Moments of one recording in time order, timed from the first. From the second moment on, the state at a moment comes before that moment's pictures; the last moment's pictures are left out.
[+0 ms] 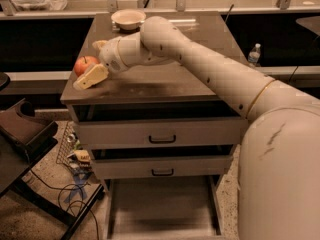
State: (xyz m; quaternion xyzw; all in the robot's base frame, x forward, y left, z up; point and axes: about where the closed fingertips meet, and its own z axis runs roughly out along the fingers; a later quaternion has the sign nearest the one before) arm 0.689 0.217 0.861 -0.58 0.59 0.31 0.47
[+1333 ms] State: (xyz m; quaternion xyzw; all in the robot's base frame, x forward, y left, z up) arm 0.686 0.237 0.841 -0.60 0.59 0.31 0.44
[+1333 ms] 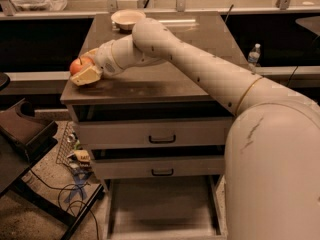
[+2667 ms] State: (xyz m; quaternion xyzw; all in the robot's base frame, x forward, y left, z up) arm 0.598 0.153 0.941 -0.52 0.61 0.24 0.55
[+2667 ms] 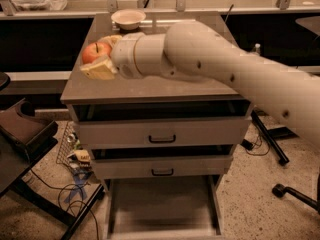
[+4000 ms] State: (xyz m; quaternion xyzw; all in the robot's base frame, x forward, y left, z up) arm 0.521 -0.009 0.757 -0.44 0.73 0.17 0.49
